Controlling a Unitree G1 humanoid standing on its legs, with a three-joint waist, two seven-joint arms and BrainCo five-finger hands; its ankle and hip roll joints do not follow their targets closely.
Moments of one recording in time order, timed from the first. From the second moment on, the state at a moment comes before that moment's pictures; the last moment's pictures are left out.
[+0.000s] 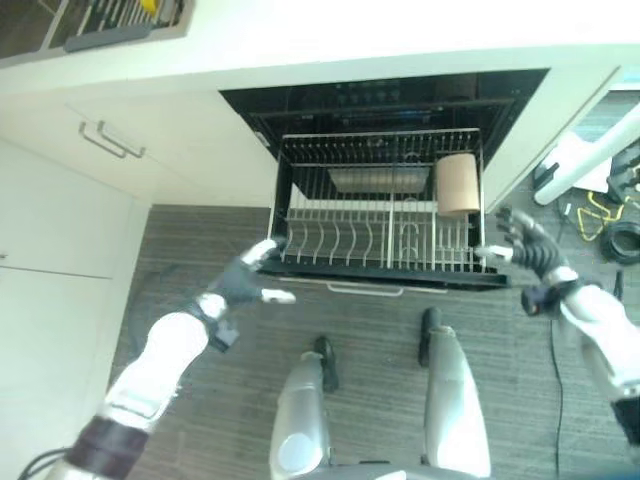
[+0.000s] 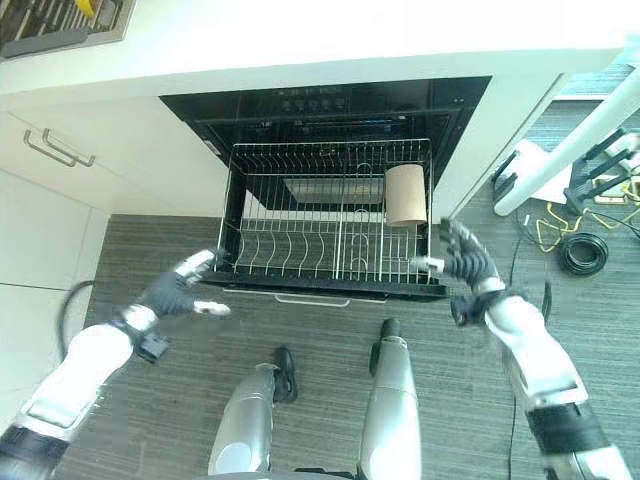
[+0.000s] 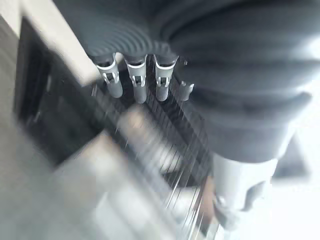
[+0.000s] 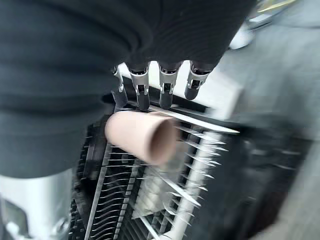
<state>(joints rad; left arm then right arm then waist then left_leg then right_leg) 0.00 0.71 -0.03 -0.19 -0.27 0.05 -0.12 -0.09 -0.69 0.01 -0.11 0.36 0.30 -0.02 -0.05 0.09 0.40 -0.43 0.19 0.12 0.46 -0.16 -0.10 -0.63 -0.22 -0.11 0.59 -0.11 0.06</state>
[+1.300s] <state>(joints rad) 0.13 0.42 0.17 -0.35 -0.70 -0.24 -0.19 0.17 -0.51 -0.21 -0.44 0.42 -0.21 -0.04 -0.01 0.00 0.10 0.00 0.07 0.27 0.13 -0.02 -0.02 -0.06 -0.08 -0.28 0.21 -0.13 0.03</state>
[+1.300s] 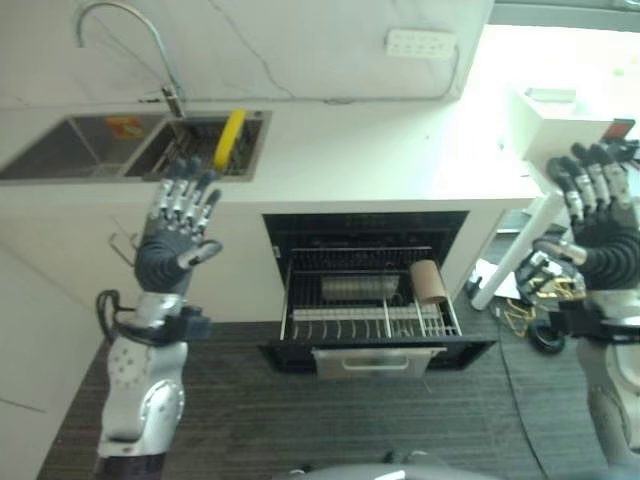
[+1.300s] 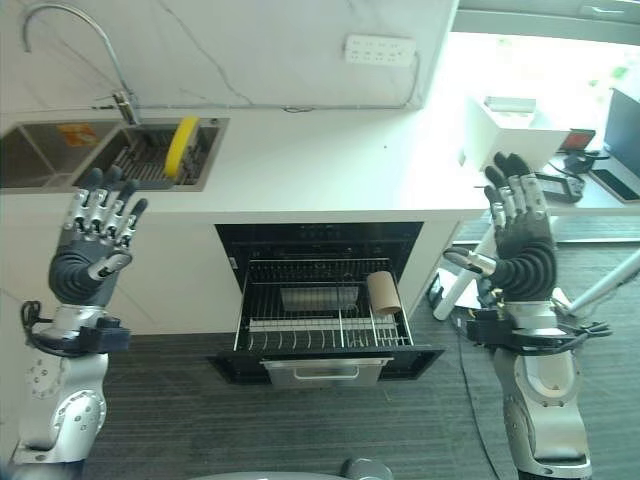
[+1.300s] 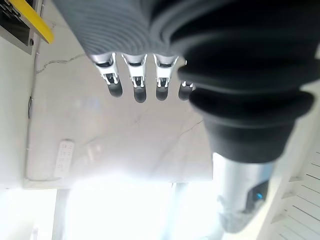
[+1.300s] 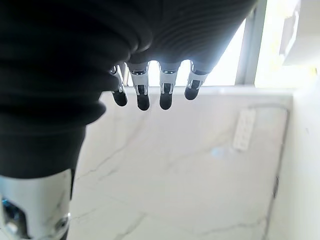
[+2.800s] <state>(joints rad) 0.09 0.43 0.04 -0.39 -0.81 -0.07 -0.24 0.06 -0.58 -0.27 -0.48 0.38 -0.25 -0.23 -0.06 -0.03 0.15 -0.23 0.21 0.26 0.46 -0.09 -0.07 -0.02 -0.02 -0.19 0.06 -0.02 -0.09</state>
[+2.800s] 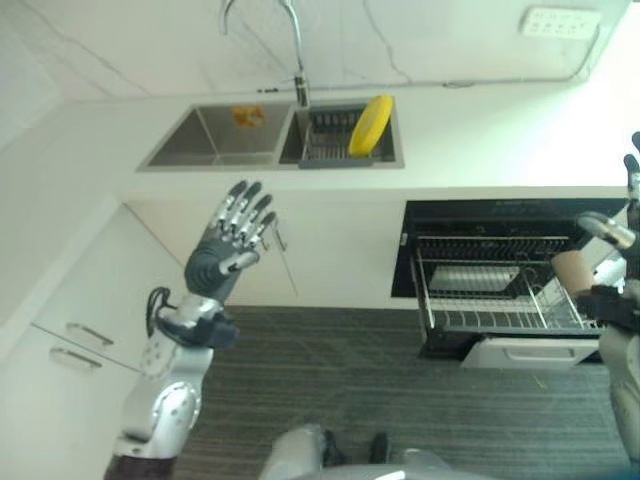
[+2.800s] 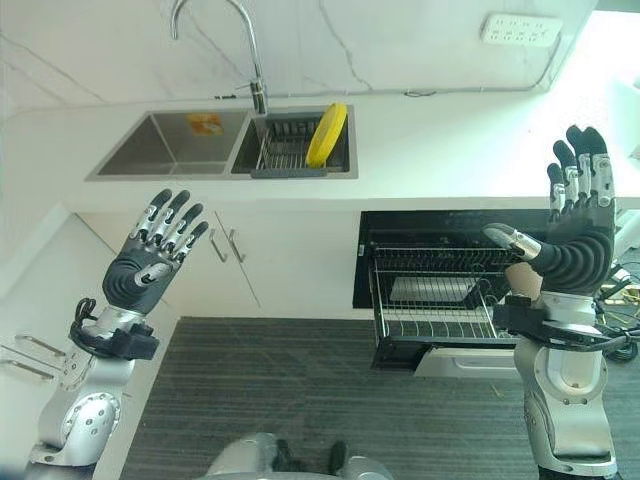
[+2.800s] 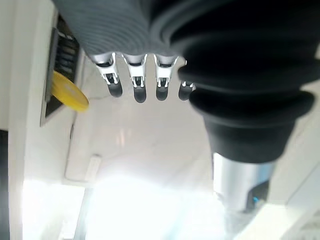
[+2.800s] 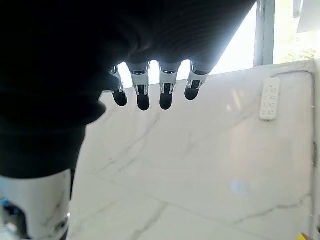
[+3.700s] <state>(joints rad) -0.04 0.54 0.01 -0.35 -0.52 -0.03 -0.19 0.07 -0.49 -0.25 -0.52 0.47 -0.23 -0.09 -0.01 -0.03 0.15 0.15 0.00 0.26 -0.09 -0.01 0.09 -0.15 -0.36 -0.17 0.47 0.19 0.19</state>
